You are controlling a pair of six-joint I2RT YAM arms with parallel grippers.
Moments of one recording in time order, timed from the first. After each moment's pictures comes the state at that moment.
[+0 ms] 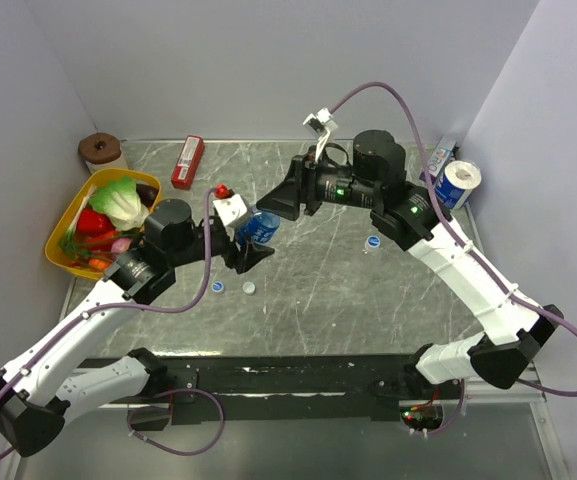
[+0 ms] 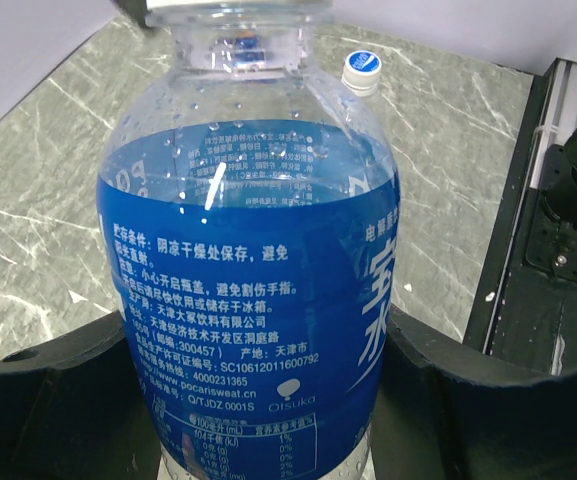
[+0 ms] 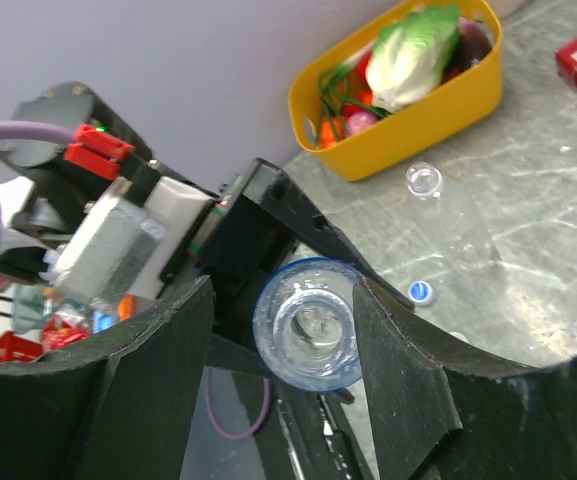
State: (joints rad) left arm -0.64 0.97 0.97 -0.21 0.47 0.12; right arm 0.70 1.35 1.59 -0.41 -0.52 0.47
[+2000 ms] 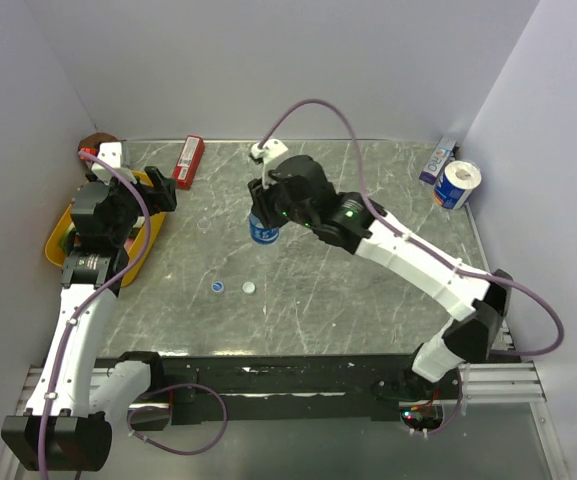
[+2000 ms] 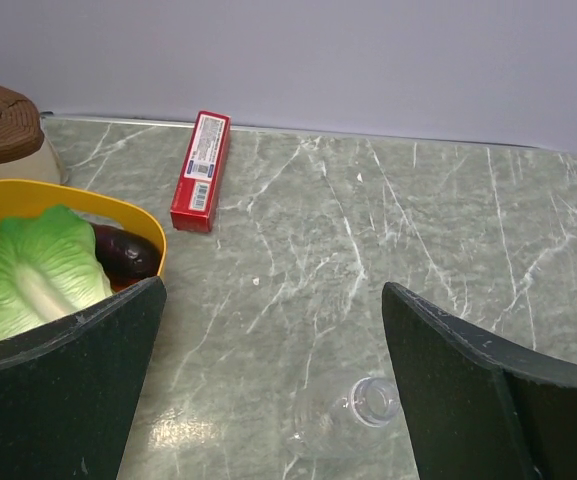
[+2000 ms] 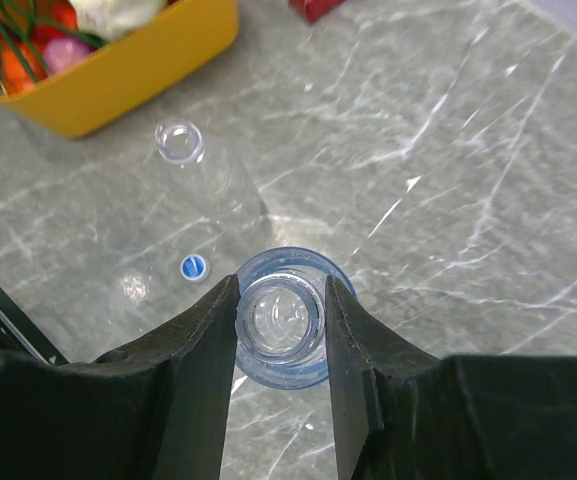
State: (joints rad) left arm -0.02 0.91 0.98 -0.16 0.10 -0.18; right arm 0.91 1.54 1.65 -0.56 0.16 0.12
